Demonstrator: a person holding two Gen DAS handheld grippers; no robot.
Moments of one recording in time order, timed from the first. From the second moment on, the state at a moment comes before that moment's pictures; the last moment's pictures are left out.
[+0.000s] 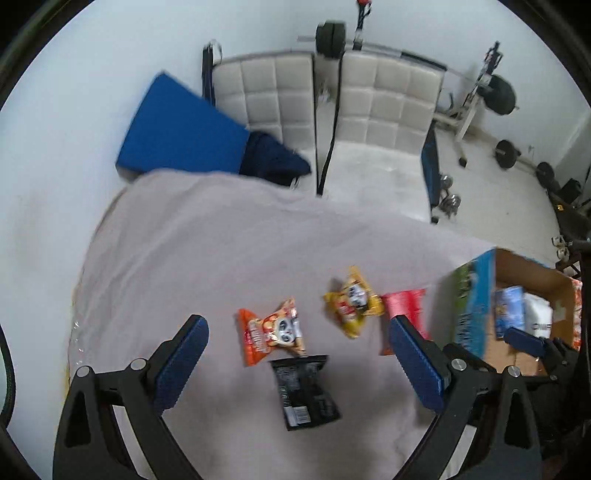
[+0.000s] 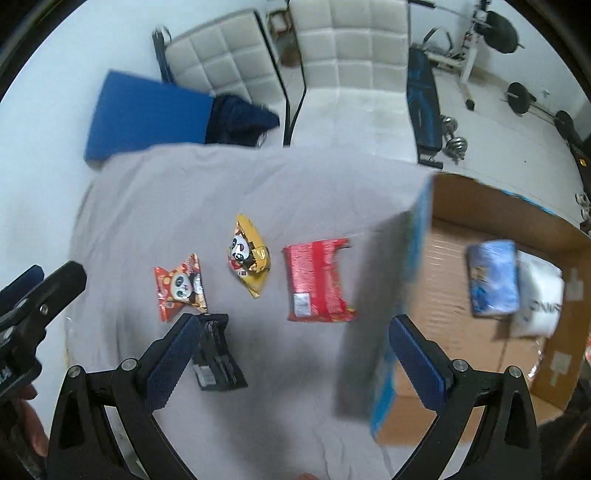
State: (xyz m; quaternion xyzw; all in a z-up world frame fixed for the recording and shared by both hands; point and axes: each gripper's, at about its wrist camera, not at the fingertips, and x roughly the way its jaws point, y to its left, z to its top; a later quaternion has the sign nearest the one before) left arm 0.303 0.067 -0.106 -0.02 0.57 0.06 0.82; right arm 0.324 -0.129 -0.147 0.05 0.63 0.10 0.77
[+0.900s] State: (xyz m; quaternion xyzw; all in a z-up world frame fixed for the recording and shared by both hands) left arm 0.349 0.132 -0.336 -0.14 0.75 0.05 0.65; right arm 0.413 -0.079 -0.348 -0.03 0.77 0.04 0.63
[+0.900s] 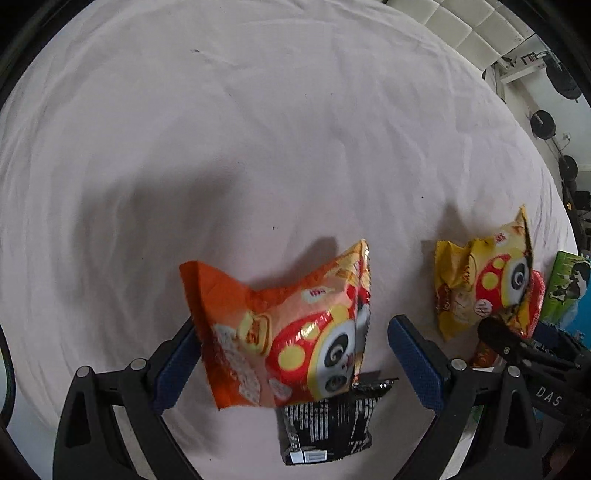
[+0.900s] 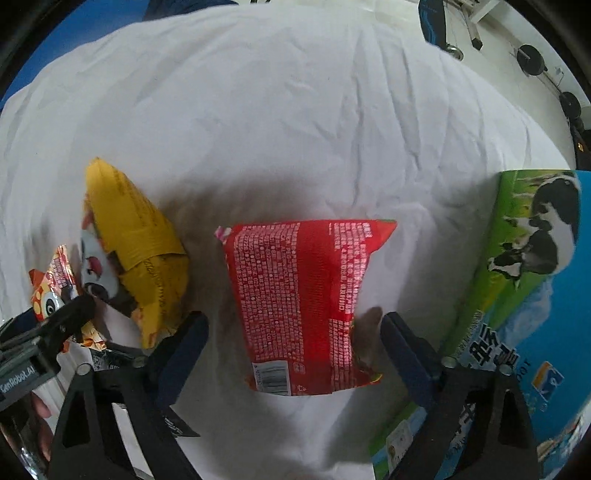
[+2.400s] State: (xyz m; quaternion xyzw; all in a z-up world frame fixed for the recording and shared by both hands) left arm 0.288 0.079 -0.118 -0.12 0.58 0.00 0.80; right arm 0.363 -0.081 -0.177 -0.02 0.66 0.08 0.74
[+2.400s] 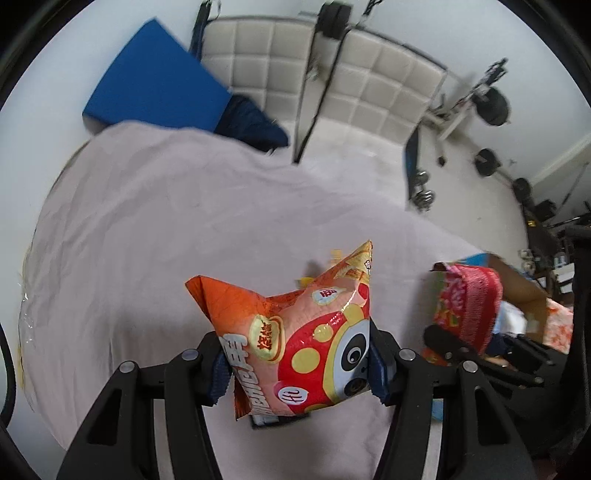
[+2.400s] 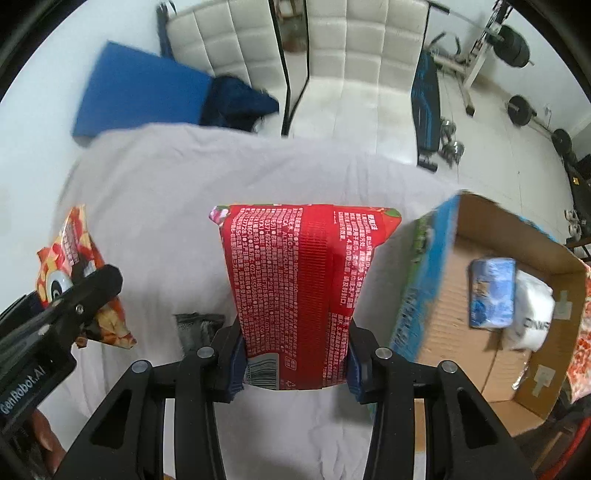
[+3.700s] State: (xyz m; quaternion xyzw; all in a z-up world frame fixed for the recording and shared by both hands) left arm 0.258 -0.172 -0.080 -0.02 0.59 -0.17 0.79; right arm 0.217 -0.376 -0.079 0.09 0.60 -0.05 0.80
